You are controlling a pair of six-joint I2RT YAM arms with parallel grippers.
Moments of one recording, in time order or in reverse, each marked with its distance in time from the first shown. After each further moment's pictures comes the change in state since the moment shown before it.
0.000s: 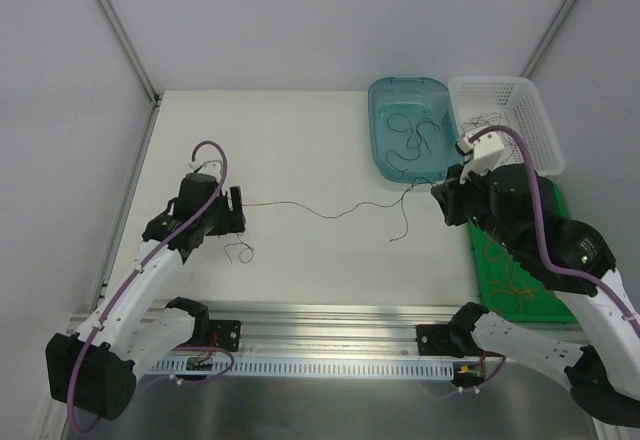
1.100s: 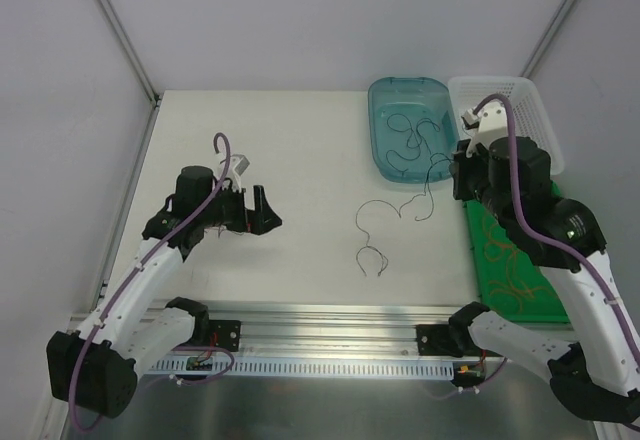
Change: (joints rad) left arm 0.008 -0.003 0.005 0.160 0.609 0.033; right arm -0.183 0.112 0.086 0.008 0.047 -0.082
